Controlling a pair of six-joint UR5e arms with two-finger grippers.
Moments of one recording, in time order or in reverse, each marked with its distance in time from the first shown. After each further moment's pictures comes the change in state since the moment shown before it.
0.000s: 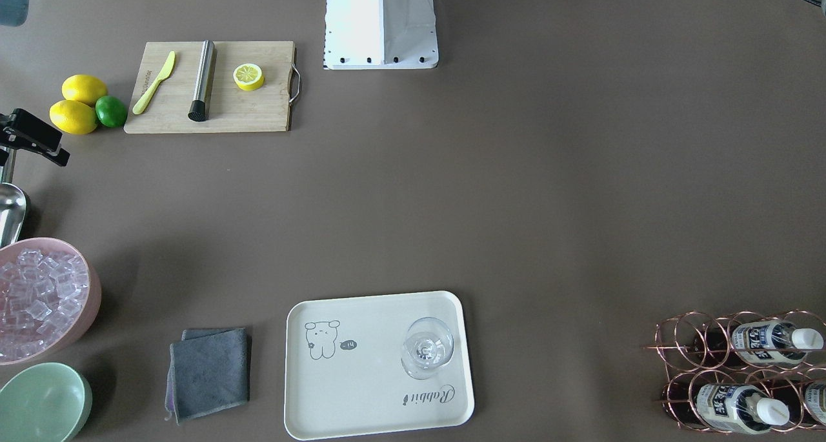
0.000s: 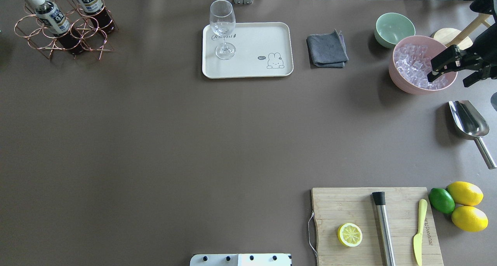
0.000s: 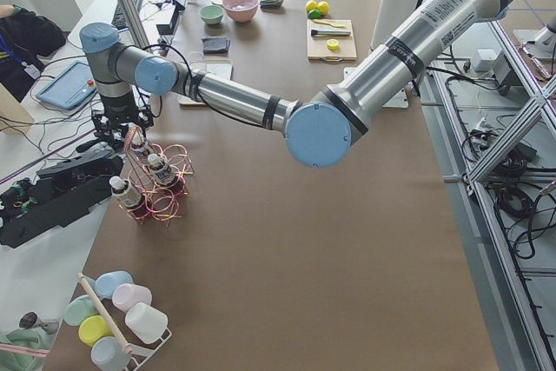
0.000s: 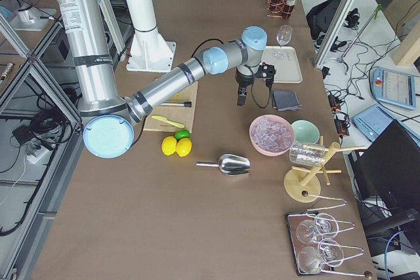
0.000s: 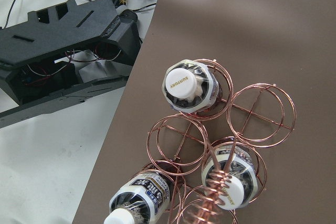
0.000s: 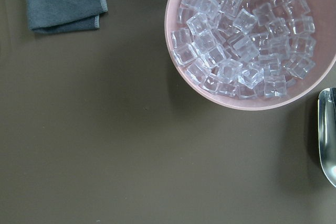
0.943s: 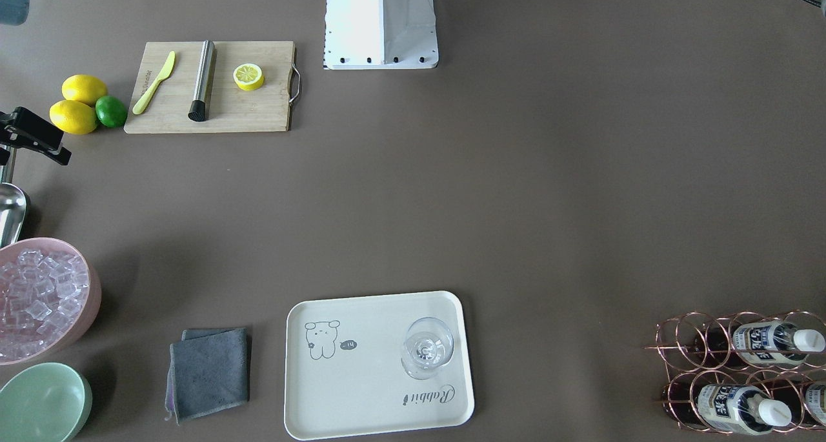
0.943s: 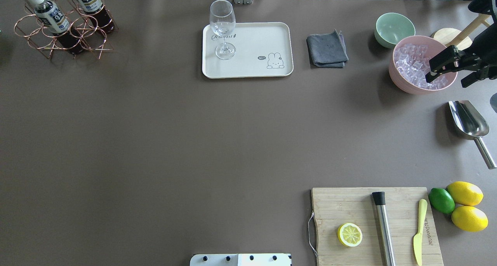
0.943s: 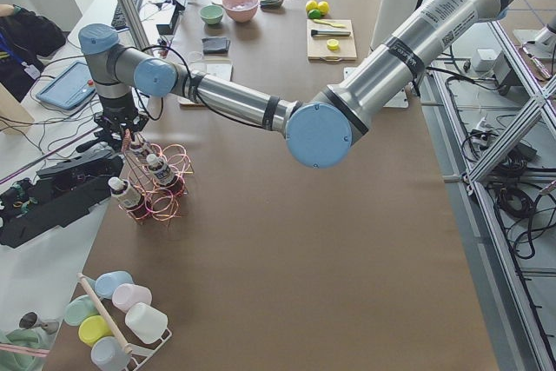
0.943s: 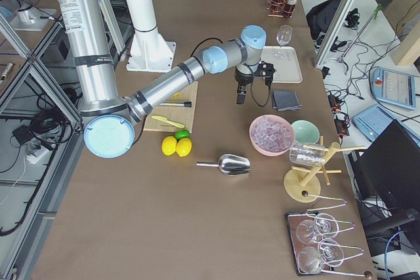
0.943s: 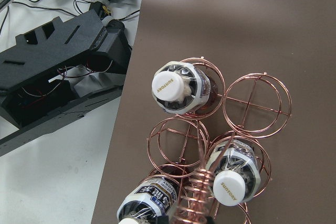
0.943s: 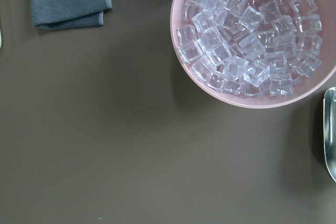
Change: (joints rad) left arm -0.013 0.001 0.005 -0.022 -0.017 0.106; right arm -0.009 0.000 0.004 0.004 0.003 0.000
